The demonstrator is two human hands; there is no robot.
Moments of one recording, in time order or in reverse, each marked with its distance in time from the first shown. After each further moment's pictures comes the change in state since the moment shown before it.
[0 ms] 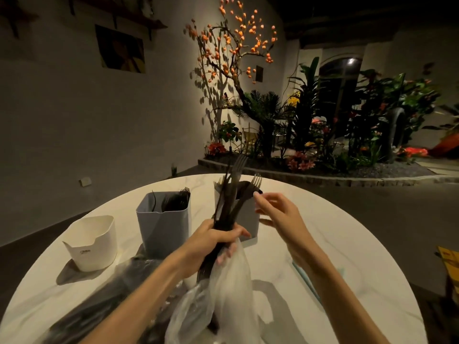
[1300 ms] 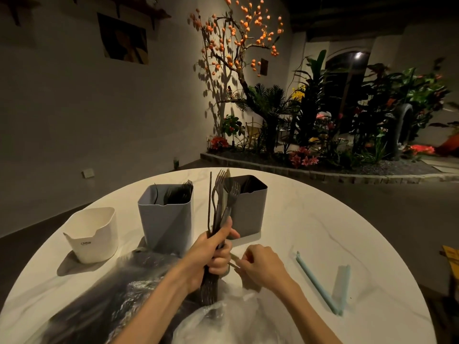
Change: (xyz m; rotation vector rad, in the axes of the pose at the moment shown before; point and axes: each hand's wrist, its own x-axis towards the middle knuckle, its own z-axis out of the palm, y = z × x) left_hand 0.000 -0.042 0.002 -0.418 0.119 -0.165; right_hand -0.002 0.115 0.044 -0.855 -0.250 0.207
